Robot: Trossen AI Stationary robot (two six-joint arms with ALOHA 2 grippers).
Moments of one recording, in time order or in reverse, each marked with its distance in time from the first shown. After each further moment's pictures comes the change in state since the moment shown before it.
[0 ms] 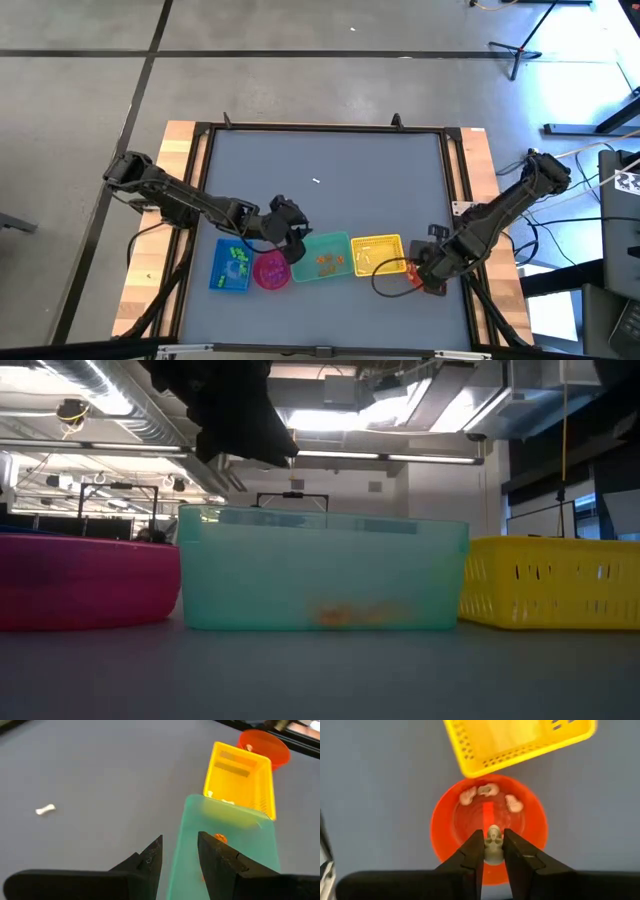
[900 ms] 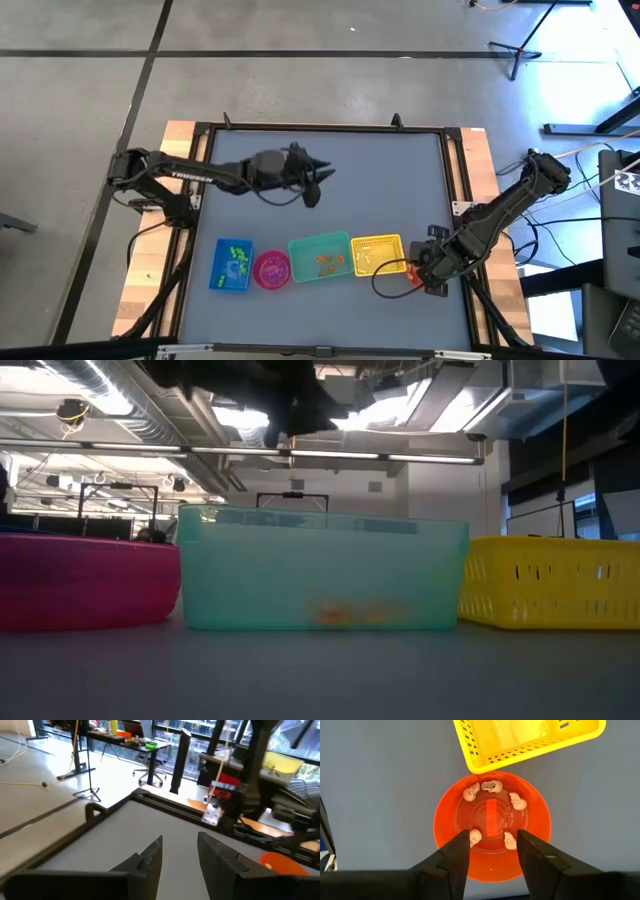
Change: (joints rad) left arm 0.391 0.000 0.000 0.532 0.207 0.350; right arm 0.002 0.000 0.000 0.004 -0.024 -0.024
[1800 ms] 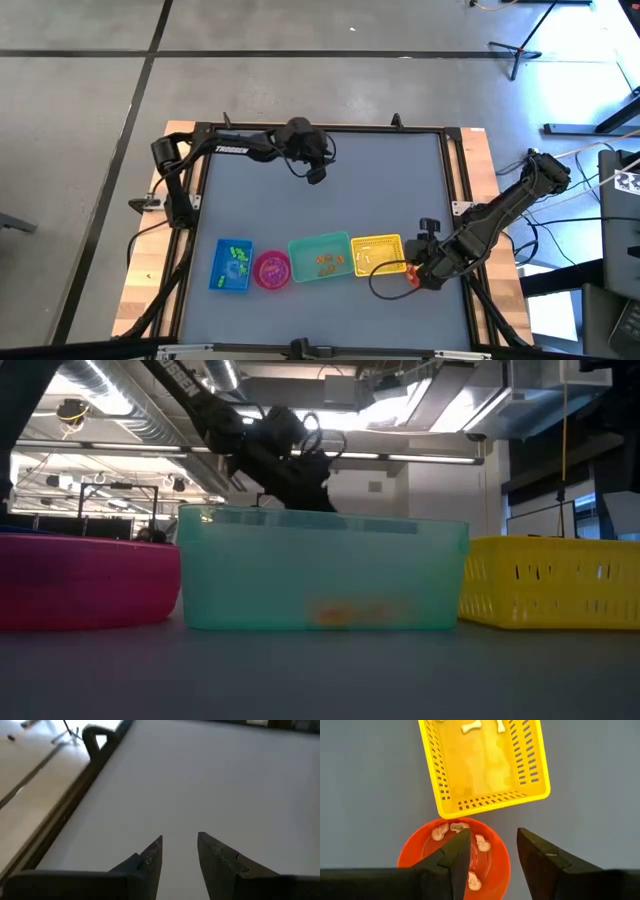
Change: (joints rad) left arm 0.365 0.357 0.197 -0.237 0.461 0.339; right arm 0.000 0.001 0.001 0.030 0.241 -0.139
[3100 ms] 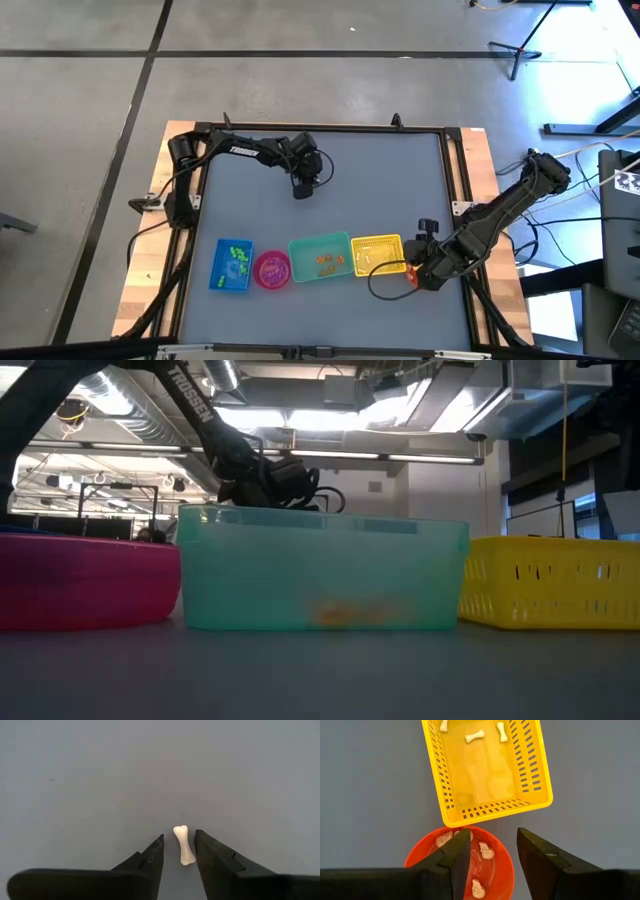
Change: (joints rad) left arm 0.007 0.144 -0.001 -0.319 0.050 0.225; right arm 0.000 0.000 0.000 0.031 0.014 0.000
